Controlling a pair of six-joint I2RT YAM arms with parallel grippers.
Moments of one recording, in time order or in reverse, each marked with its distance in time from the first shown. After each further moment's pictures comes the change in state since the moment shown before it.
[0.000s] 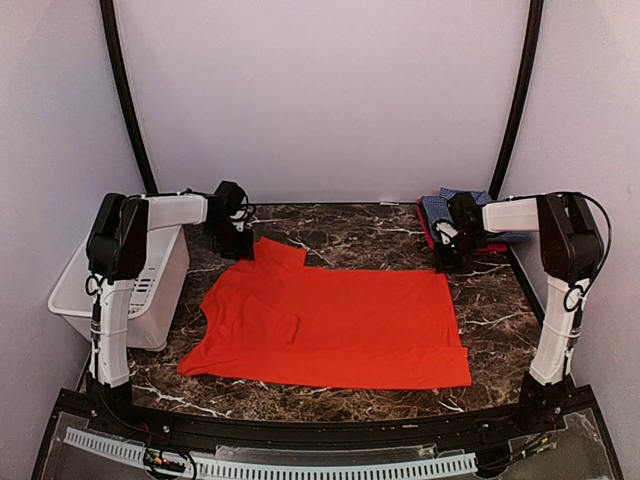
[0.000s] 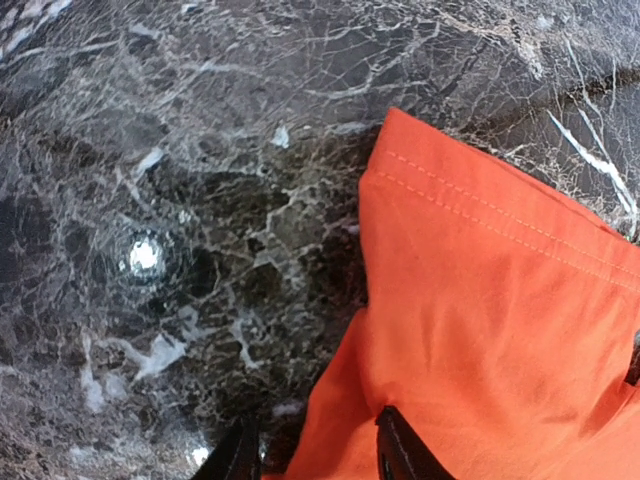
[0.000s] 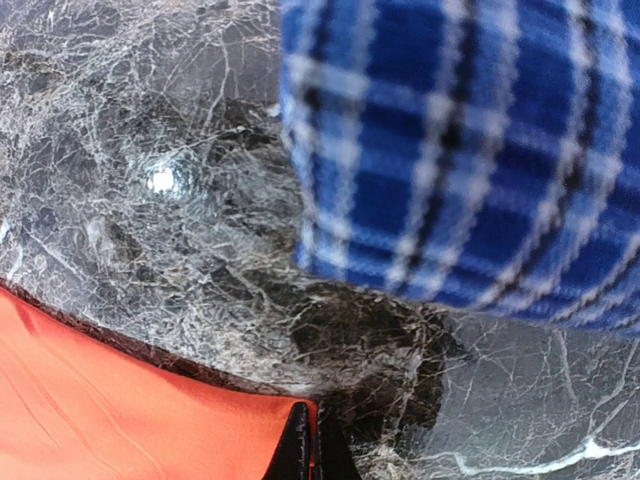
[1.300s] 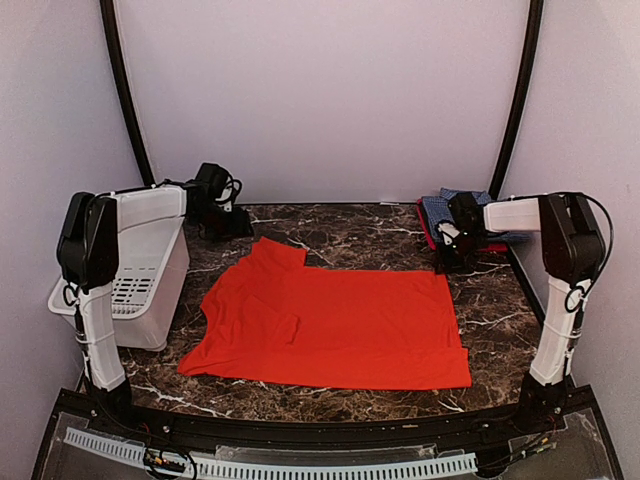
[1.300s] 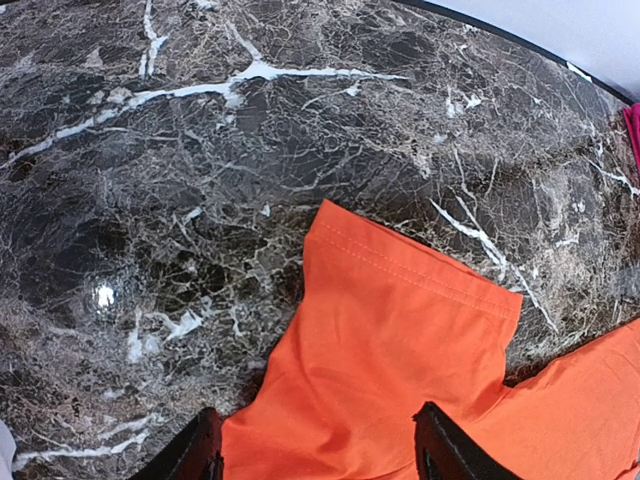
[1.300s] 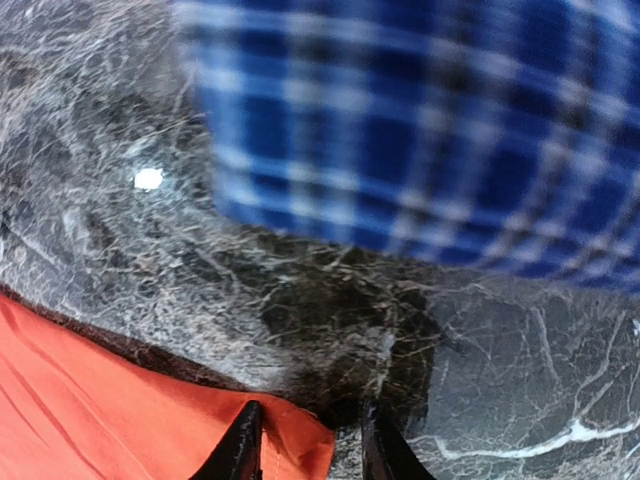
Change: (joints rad) left arm 0.018 -0.213 -0.127 0.124 0.043 -0.117; right arm 0.001 -0.012 -0.005 -0.021 0.043 0.008
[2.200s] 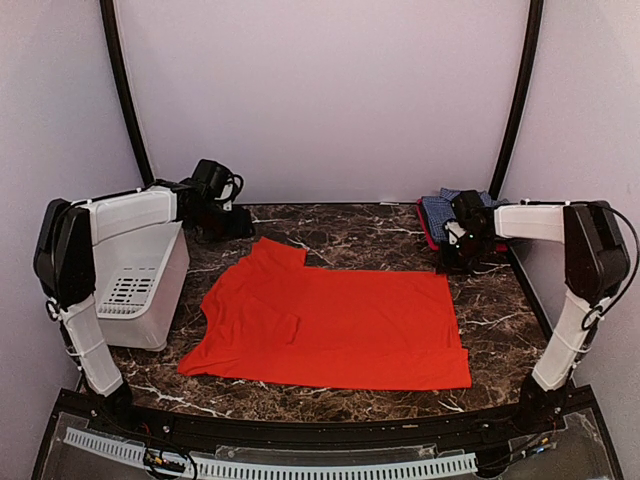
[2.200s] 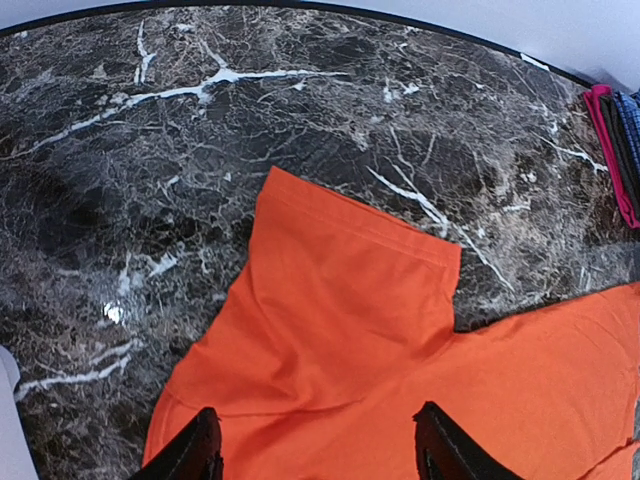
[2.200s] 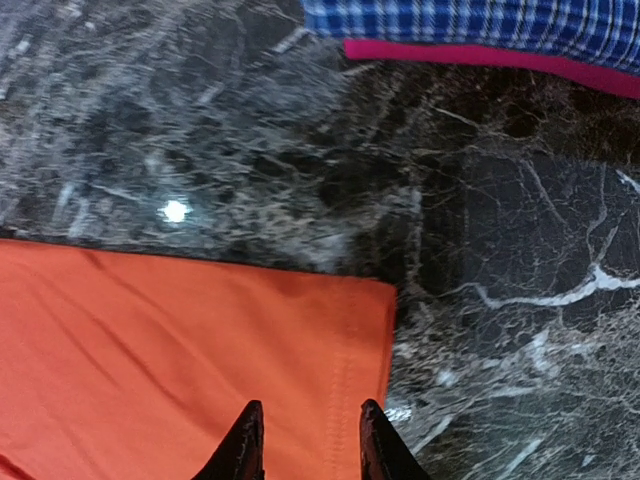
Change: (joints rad) left arm -0.097 -0.214 -0.159 0.008 -0.080 -0.034; right arm 0.057 -0.229 -0.150 -0.012 -0.003 0.233
